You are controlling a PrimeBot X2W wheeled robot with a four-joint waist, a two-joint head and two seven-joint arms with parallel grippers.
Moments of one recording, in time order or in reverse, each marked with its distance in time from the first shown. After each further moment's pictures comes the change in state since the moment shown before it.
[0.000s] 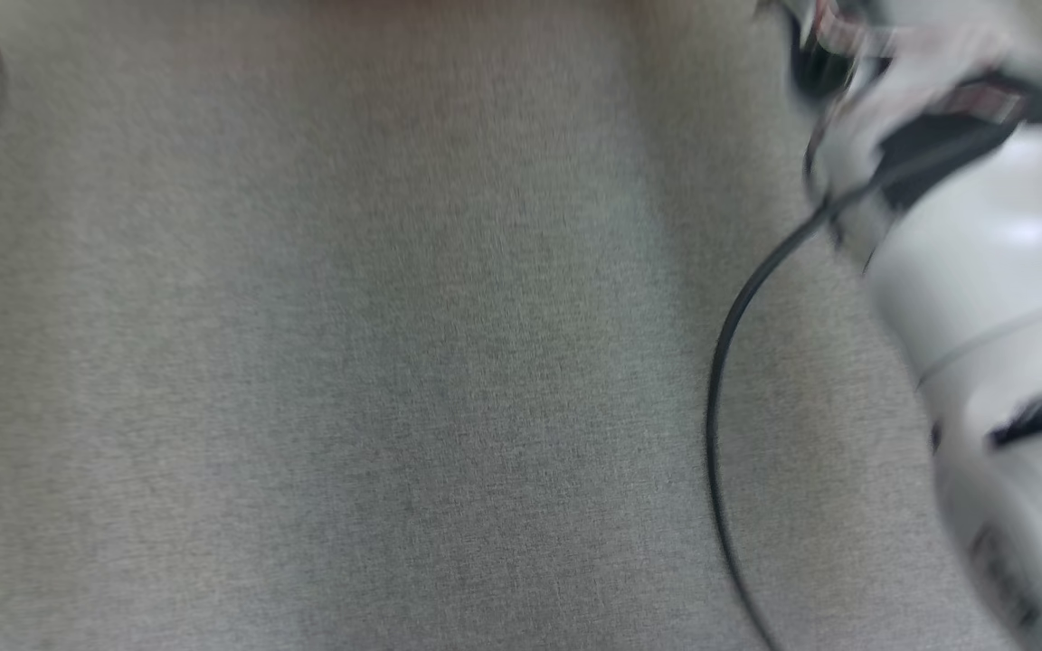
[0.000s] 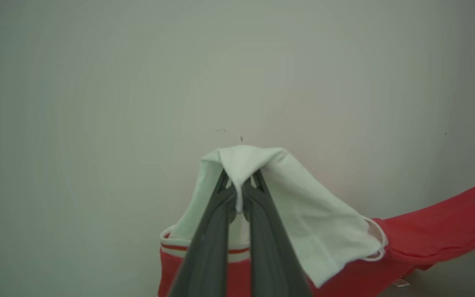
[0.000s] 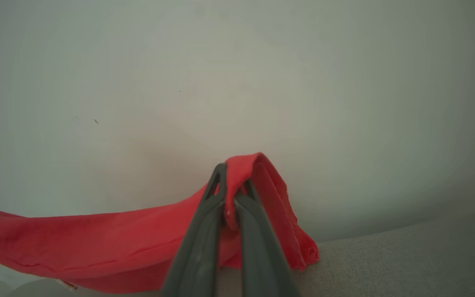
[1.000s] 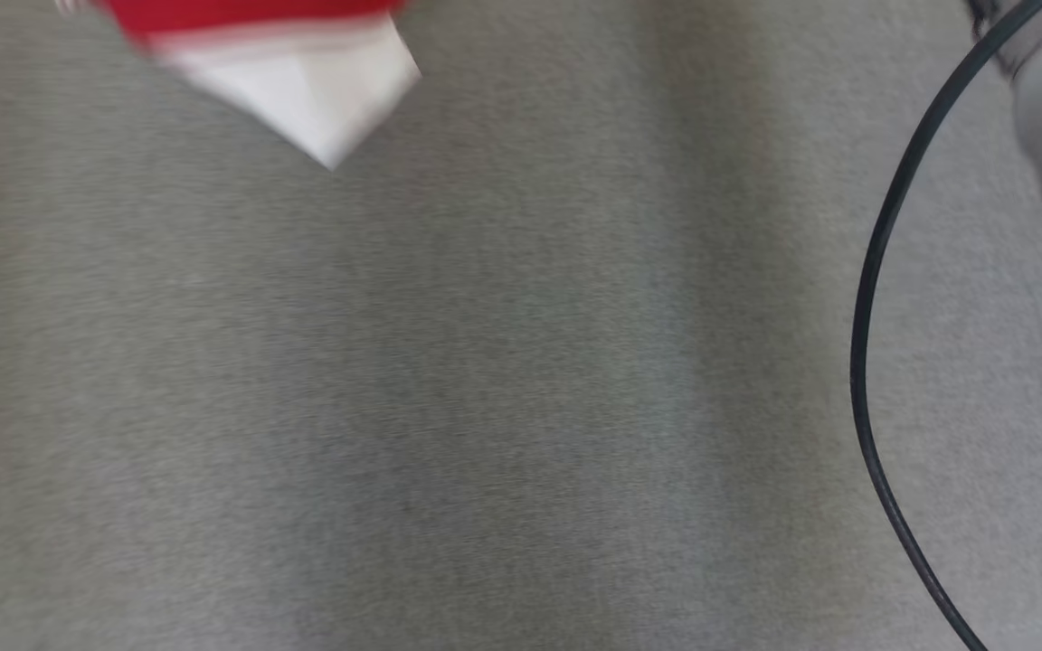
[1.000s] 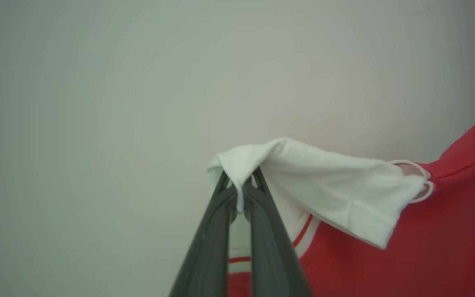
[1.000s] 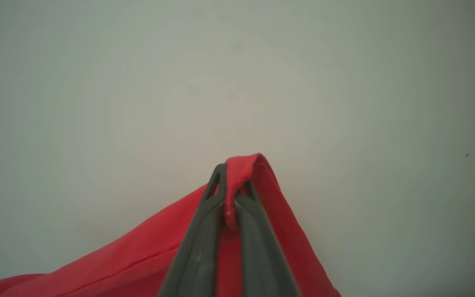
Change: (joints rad) left arm -0.131 0.072 0.063 -0.151 0.162 -0.020 0.207; right arm -0.222 -0.043 -0.221 -0.048 -0.101 0.000 0.119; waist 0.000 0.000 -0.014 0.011
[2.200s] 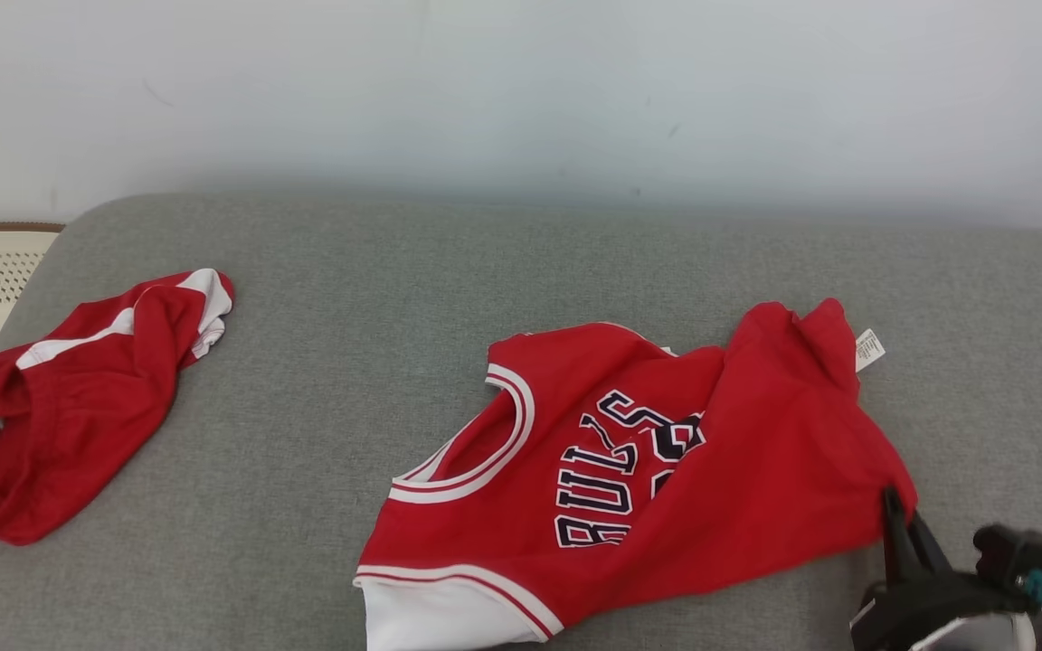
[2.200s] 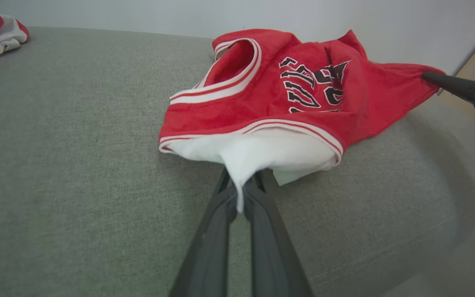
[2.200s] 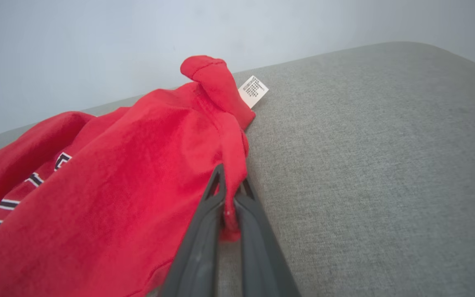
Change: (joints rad) left arm 1.661 -0.387 0.224 -0.392 0.314 0.001 -0.214; right arm 1.532 -0.094 -0.006 -0.556 -0.111 0.000 -0.139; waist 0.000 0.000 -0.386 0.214
